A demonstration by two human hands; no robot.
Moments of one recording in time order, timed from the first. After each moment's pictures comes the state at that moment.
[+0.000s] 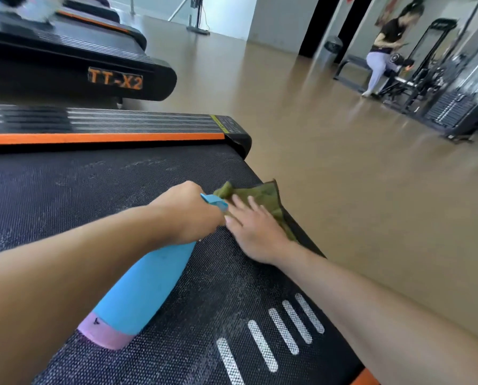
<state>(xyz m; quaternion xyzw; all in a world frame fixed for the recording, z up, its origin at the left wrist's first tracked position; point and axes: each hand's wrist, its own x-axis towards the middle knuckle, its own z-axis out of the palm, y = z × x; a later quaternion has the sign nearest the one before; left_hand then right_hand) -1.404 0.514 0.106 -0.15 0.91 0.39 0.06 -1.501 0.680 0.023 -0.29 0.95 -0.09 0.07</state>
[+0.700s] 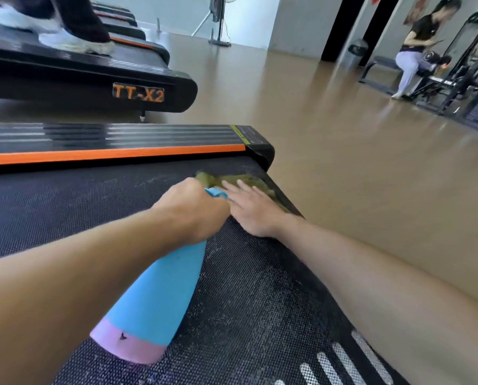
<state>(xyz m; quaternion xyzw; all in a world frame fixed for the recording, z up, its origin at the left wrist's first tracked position) -1.445 0.495 0.102 -0.26 0.87 0.41 0.00 -1.599 0.614 0.020 -0.39 0.91 -0.08 0.09</state>
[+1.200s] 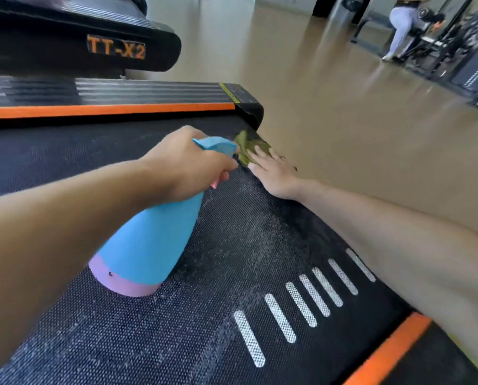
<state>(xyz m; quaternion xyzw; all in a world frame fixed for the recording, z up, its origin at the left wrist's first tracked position) -1.405 0.497 0.122 -0.11 0.88 0.45 -0.02 -1.577 0.673 0.033 -0.26 0.96 -0.08 0.10</state>
